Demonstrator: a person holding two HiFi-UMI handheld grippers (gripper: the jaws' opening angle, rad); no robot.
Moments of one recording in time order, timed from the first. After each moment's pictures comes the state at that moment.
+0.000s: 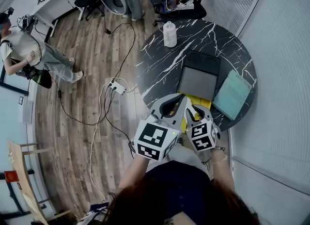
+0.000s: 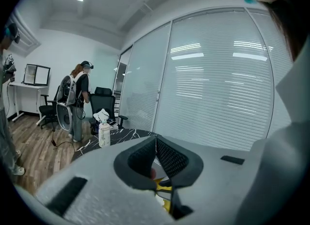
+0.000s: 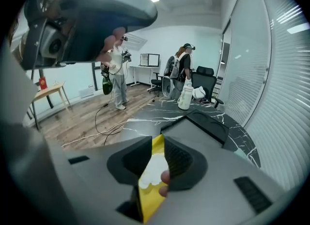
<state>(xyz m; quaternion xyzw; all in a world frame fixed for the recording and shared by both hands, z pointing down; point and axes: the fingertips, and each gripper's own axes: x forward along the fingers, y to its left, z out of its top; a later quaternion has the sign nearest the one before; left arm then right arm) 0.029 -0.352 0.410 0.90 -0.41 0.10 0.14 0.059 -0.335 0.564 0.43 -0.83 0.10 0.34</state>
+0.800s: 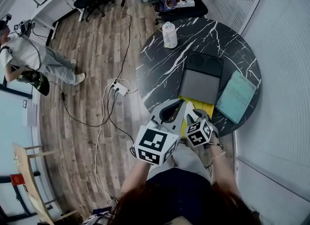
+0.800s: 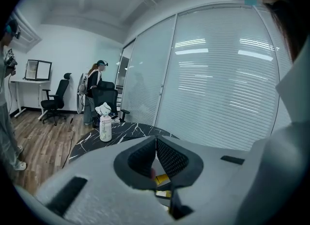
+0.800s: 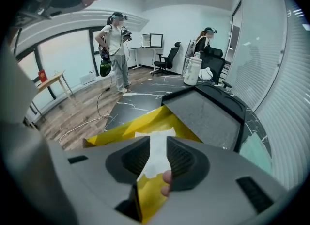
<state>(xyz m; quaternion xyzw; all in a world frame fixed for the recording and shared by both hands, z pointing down) 0.030 -0.368 0.435 0.89 -0.42 0.12 0.16 0.063 -0.345 0.663 0.39 -0.81 0.14 0.42</state>
